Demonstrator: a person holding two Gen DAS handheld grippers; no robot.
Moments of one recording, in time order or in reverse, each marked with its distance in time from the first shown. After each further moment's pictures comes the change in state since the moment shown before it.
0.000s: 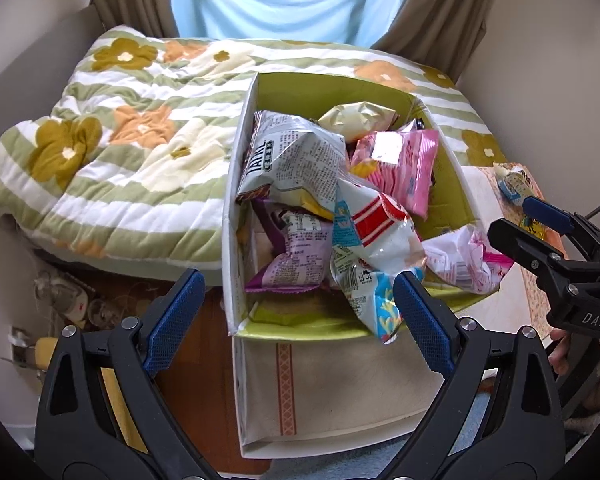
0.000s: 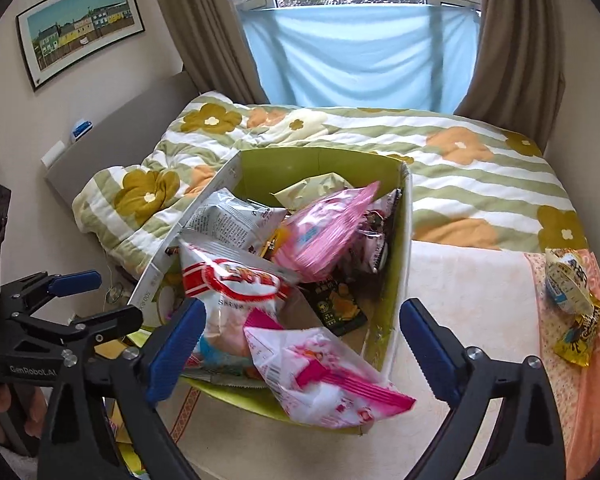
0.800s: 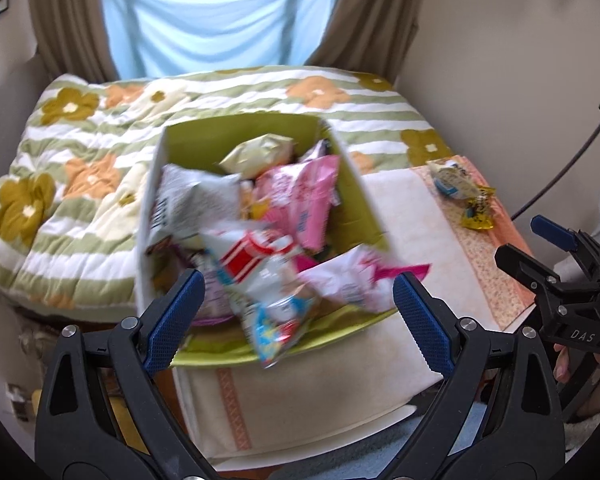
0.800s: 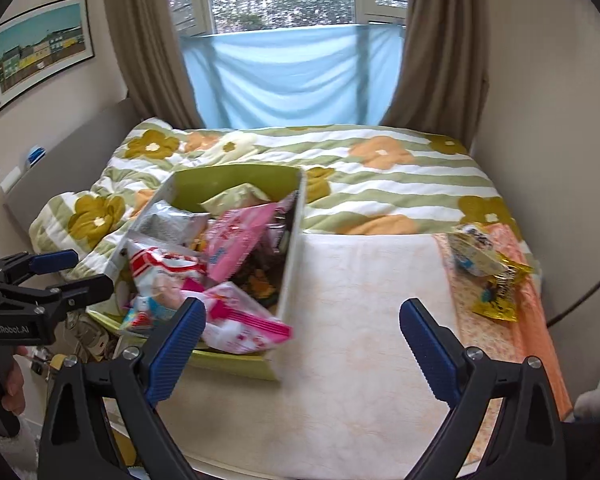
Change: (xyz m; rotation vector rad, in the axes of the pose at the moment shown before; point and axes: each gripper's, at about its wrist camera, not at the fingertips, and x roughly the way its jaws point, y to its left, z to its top) left arm -0.028 -0.089 0.018 0.168 -0.079 -0.151; right arm -0.086 -0.053 -0.033 0.096 -0.080 -0.234
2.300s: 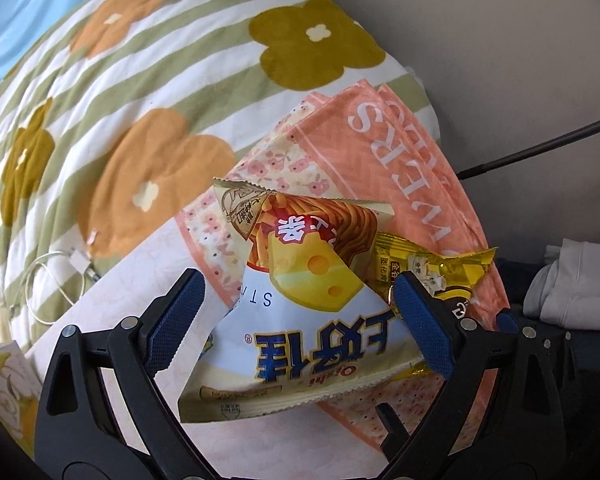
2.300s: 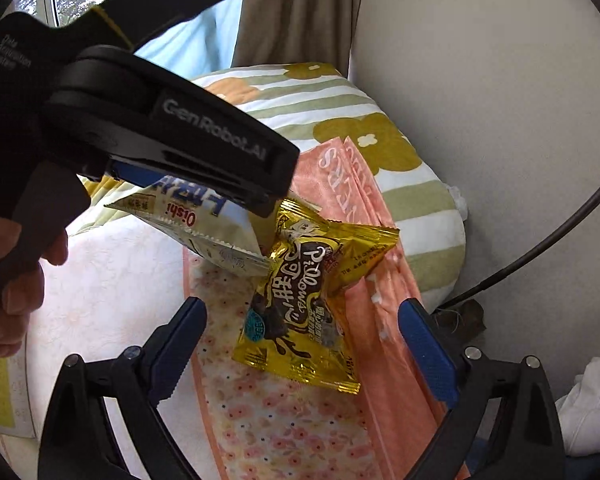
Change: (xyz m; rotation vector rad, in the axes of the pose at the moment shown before) left arm 0.409 -0.339 0.153 0.314 0.508 -0.184; right arm 0.170 -0.274 -0.015 0.208 0.178 -0.282
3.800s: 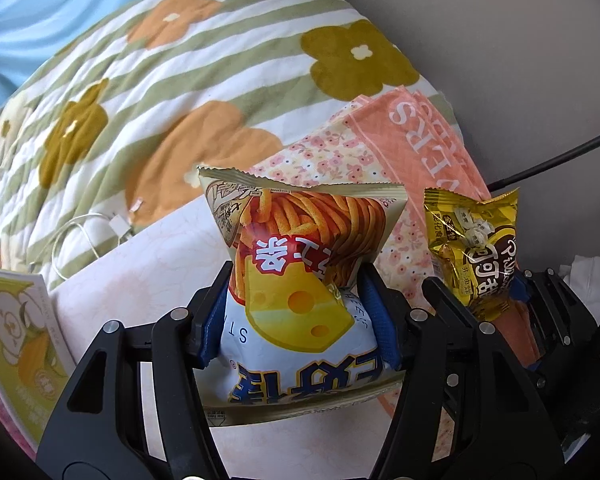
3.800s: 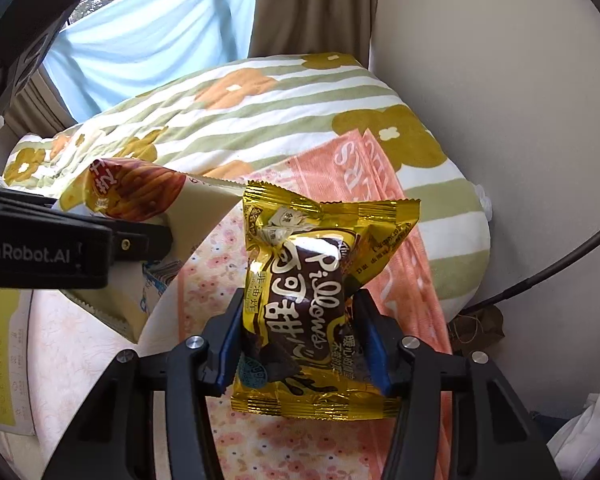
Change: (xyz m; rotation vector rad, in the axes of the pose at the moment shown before) left arm -0.050 0.018 -0.054 -0.111 -0.104 0.106; right arm 0.019 -0.010 0.012 -0.022 0.014 0.102
